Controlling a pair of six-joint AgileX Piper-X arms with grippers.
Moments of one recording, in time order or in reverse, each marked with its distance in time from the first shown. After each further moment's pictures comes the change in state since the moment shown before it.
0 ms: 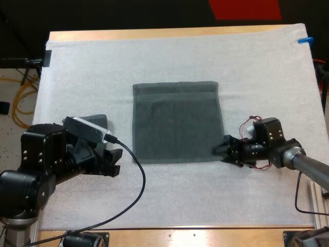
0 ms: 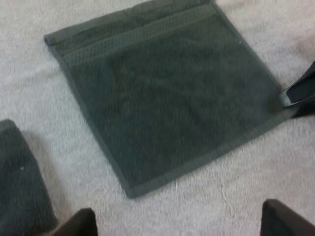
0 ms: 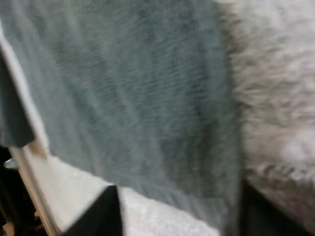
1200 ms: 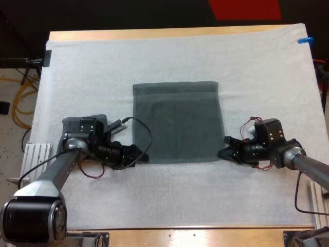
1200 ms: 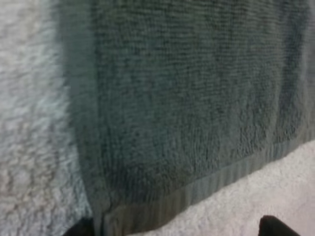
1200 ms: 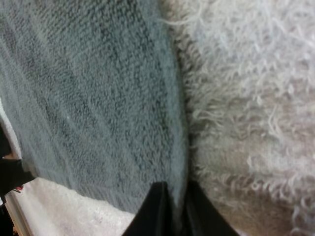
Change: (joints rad) left arm 0.131 0.778 0.448 -0.634 0.481 -0.188; right arm 0.000 0.000 0.004 0.011 0.056 -0.033
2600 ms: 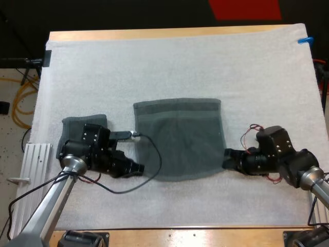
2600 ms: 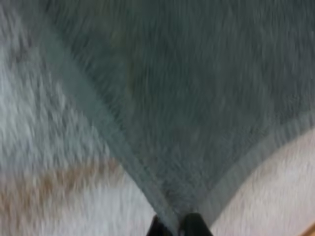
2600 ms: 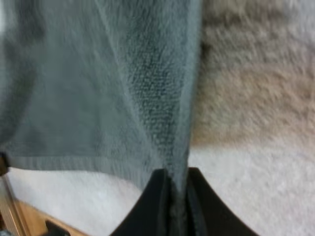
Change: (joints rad) left arm -0.126 -0.340 0.019 0.228 -0.180 0.076; right arm 0.139 -0.426 -0.002 0.380 0.182 0.035
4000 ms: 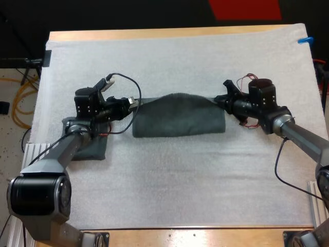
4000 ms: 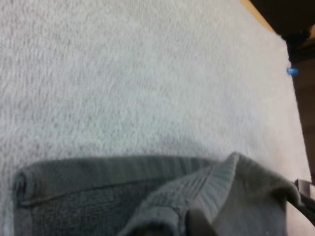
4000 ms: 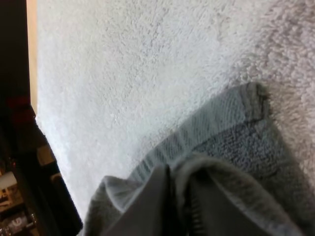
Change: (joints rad) left arm 0.153 0.492 -0.149 -1.033 0.178 -0.570; right arm -0.160 0.638 -0.357 -0.604 0.066 0.443
